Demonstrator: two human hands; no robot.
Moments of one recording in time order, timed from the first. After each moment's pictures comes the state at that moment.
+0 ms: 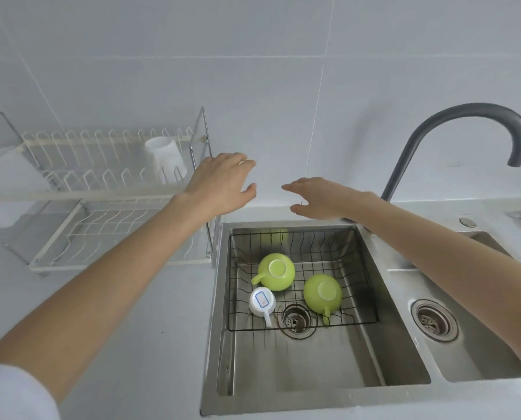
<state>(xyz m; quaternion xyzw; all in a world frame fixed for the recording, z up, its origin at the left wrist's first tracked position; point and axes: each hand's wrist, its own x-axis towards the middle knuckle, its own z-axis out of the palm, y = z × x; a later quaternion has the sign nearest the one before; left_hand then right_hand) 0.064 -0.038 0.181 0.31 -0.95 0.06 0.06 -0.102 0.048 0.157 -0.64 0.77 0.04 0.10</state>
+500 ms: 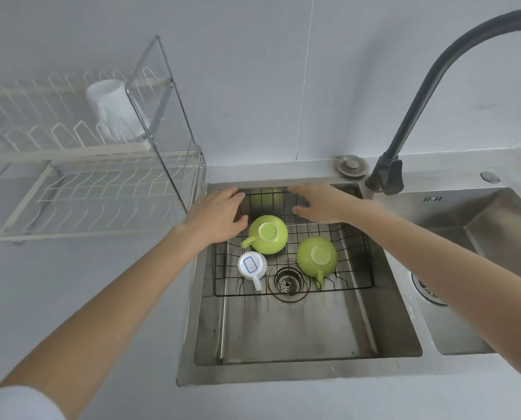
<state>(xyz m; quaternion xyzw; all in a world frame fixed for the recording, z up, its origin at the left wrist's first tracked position) 0.035 -0.027 0.062 0.35 -0.93 -0.04 -0.08 -0.148 0.058 0.056 -0.59 0.78 -0.01 0.22</state>
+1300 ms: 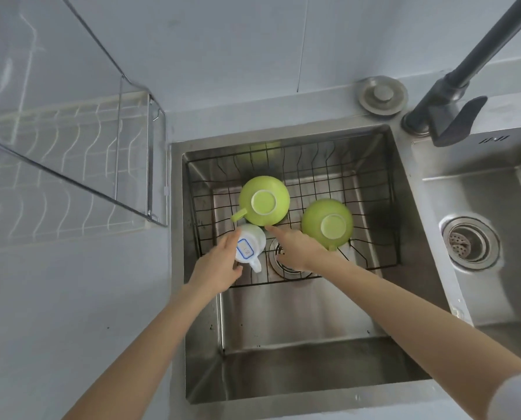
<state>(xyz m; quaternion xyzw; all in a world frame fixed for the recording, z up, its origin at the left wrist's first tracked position) 0.032 -0.040 -0.110 0.41 -0.84 -0.26 -0.24 -0.120 0.035 -0.125 -0.50 0.74 -0.01 0.44</state>
